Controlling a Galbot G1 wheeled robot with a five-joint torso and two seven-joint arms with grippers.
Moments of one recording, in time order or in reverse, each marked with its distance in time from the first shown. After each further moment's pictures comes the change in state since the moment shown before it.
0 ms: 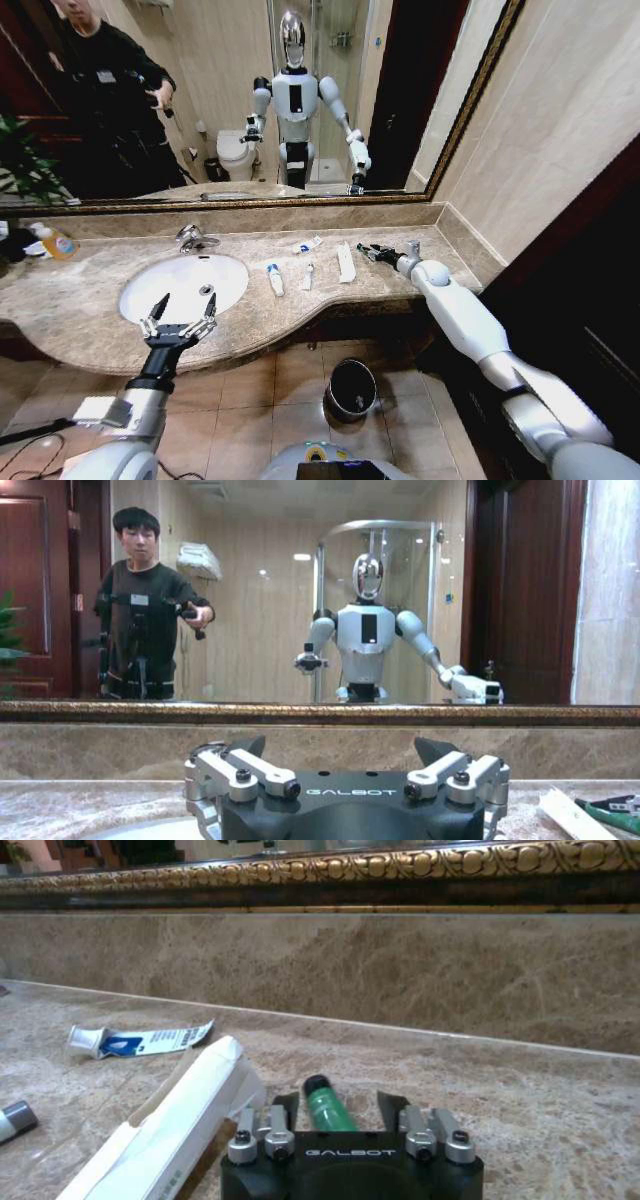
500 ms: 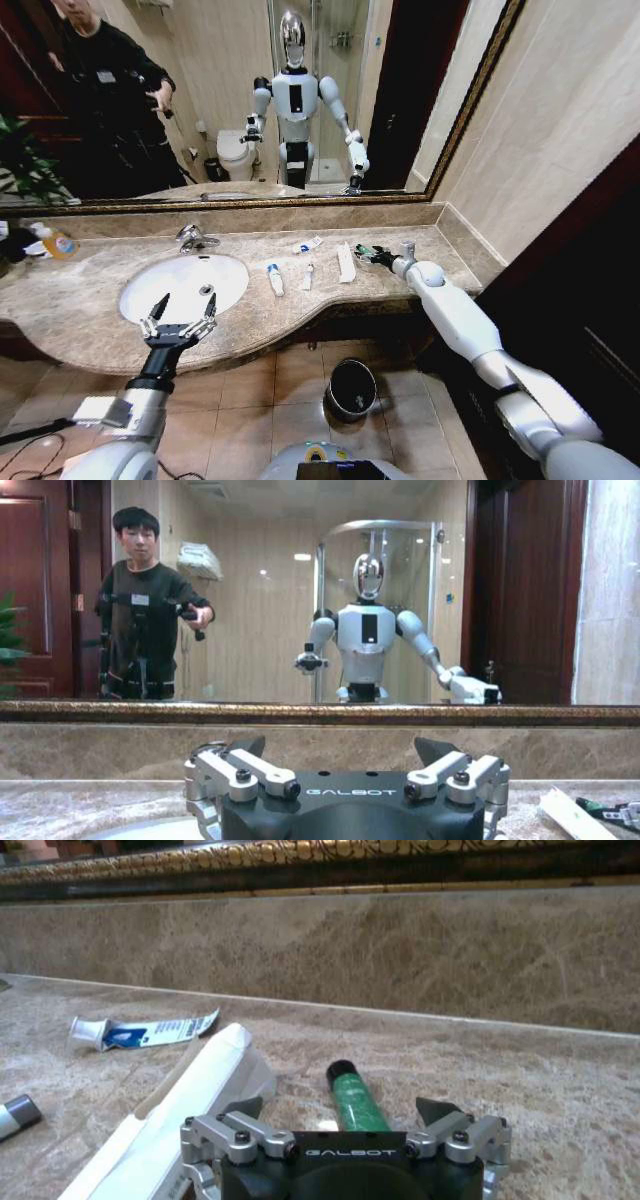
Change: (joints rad) left arm 0.000 0.000 0.000 0.000 0.000 0.000 0.000; right arm 0.008 0.028 -0.003 -0.026 -0.009 -0.018 0.000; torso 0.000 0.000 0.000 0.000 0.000
